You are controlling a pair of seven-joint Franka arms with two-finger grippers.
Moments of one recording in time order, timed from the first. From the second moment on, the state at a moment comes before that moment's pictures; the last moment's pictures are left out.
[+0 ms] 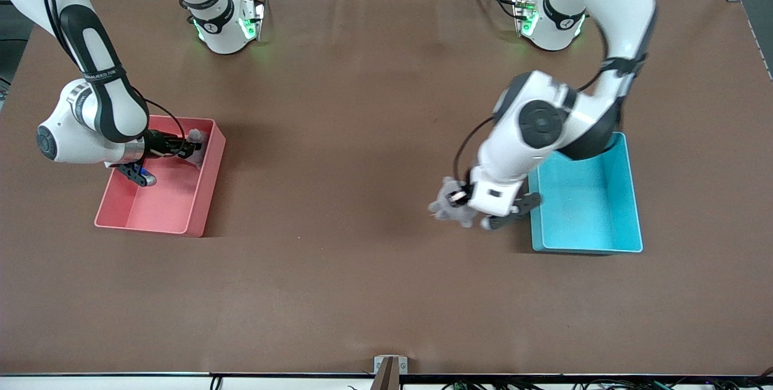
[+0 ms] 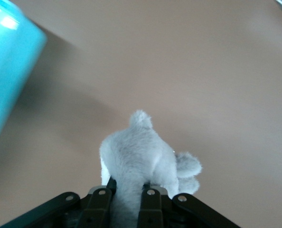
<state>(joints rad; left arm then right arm) -0.25 0.42 -0.22 -1.61 -0.01 2.10 -0.89 -0.16 0.31 -0.04 -2.21 0.33 2.01 0.06</state>
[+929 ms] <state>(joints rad) 0.18 0.22 -0.22 -2.02 0.03 2.18 -0.29 0.14 0.30 -0.03 -1.72 0.27 1.66 0.69</state>
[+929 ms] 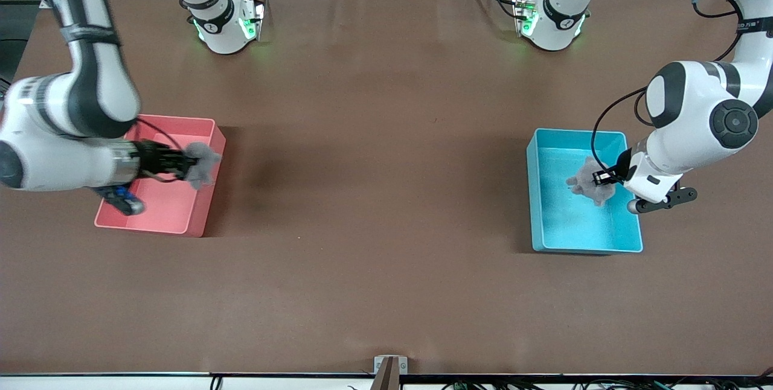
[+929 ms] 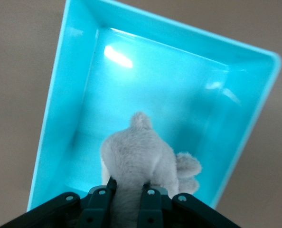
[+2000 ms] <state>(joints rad) 0.21 0.36 -0.22 -2.14 0.11 2.42 -0.26 0.72 0.73 -0.03 -1.47 0.31 2.33 1.56</state>
